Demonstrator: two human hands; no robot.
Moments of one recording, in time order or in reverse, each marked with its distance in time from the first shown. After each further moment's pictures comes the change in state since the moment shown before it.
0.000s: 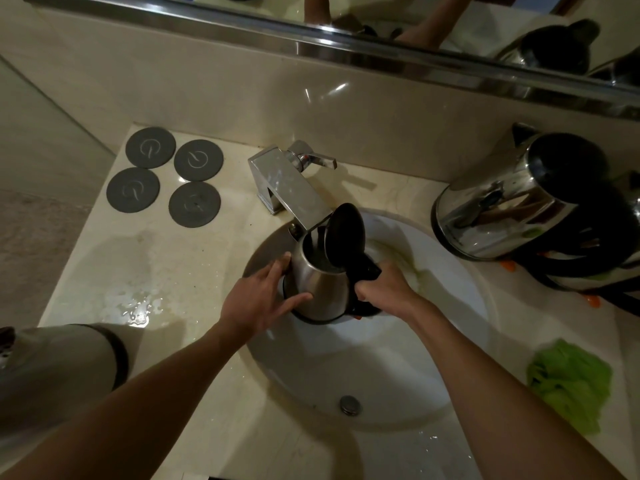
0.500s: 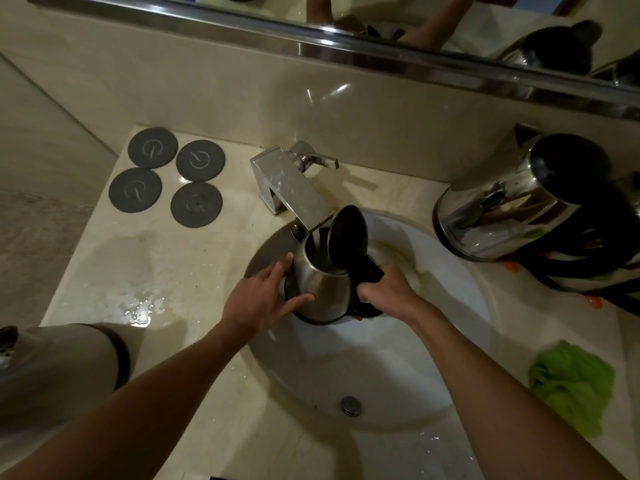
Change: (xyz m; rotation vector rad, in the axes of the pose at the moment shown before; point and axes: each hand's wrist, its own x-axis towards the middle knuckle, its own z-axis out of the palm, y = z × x) left_hand -0.001 0.000 -0.001 0.004 0.007 0.012; right_hand -0.005 -0.002 0.000 0.006 0.004 -0.002
